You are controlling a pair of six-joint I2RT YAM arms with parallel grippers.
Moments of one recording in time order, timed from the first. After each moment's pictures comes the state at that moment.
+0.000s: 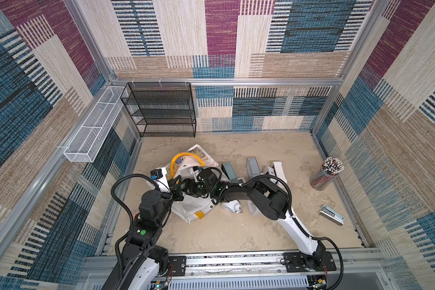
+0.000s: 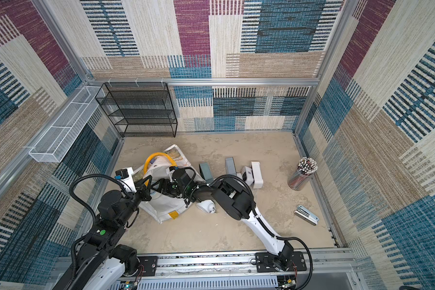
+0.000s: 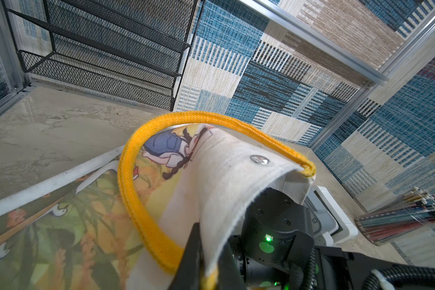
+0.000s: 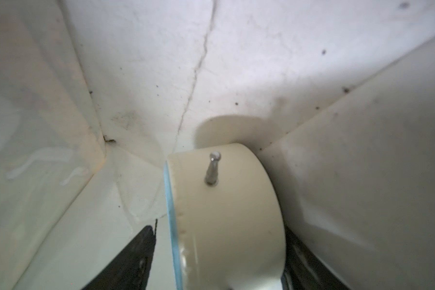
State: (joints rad) left arm -0.30 0.54 0.45 -0.06 -0.02 -0.39; right arm 0.93 2.42 1.55 0.55 -0.49 1.18
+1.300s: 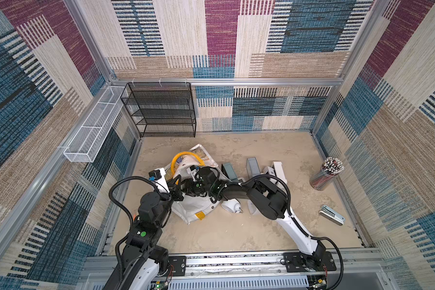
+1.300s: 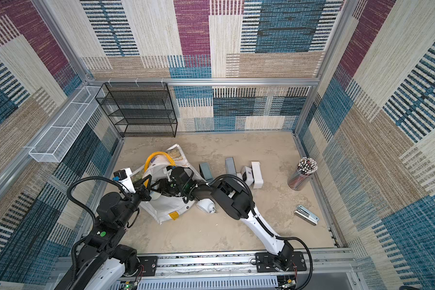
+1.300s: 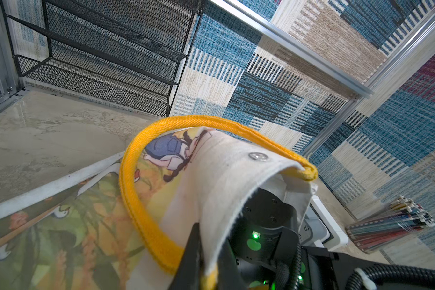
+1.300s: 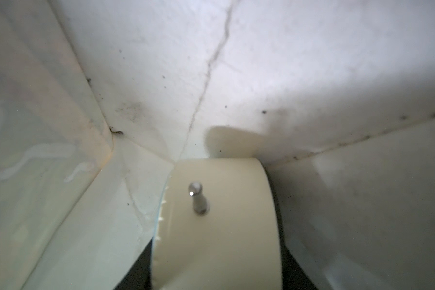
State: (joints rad) left arm -0.30 0.51 0.43 -0.02 -0.03 -0.42; right arm 0.93 2.43 1.62 0.47 -0.55 1.16
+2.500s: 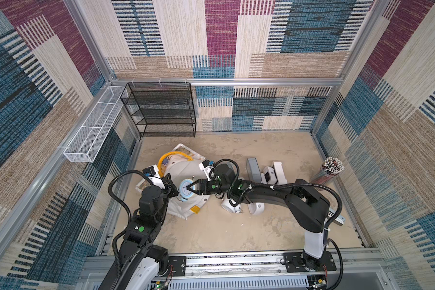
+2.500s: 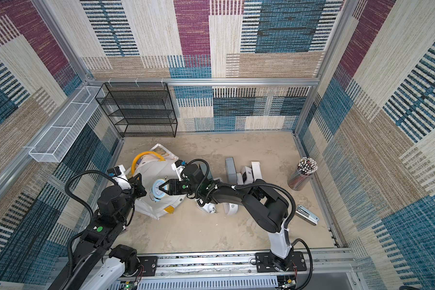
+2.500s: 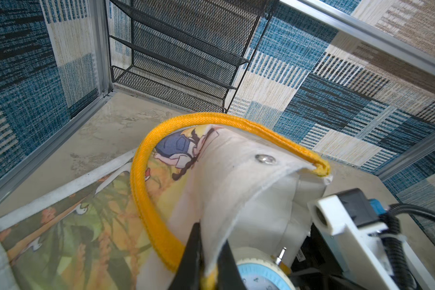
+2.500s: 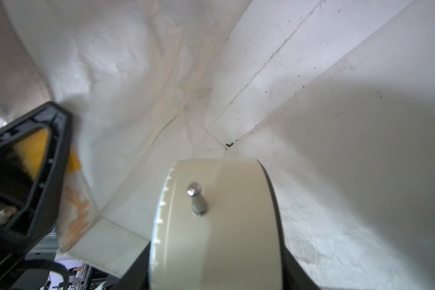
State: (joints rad) left arm -0.30 0.60 0.56 -0.20 -0.29 -0.39; right arm 0.93 1.90 1.18 0.36 -0.44 0.83
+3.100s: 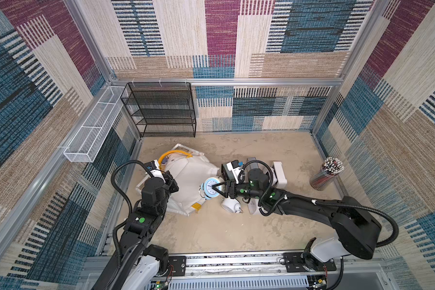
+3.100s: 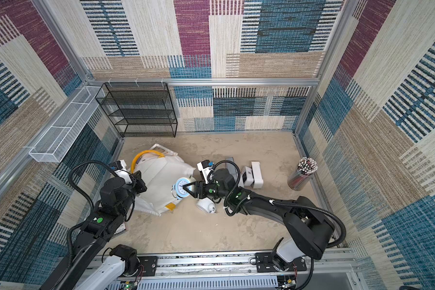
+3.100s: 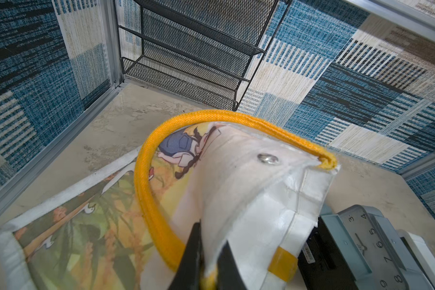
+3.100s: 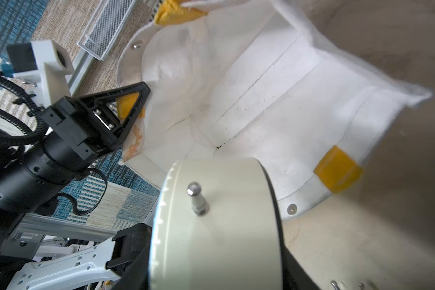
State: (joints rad) left arm -0.30 0.70 0.66 -0.28 -0.33 -0.42; right arm 0.80 1.43 0.75 0.43 -0.42 0.74
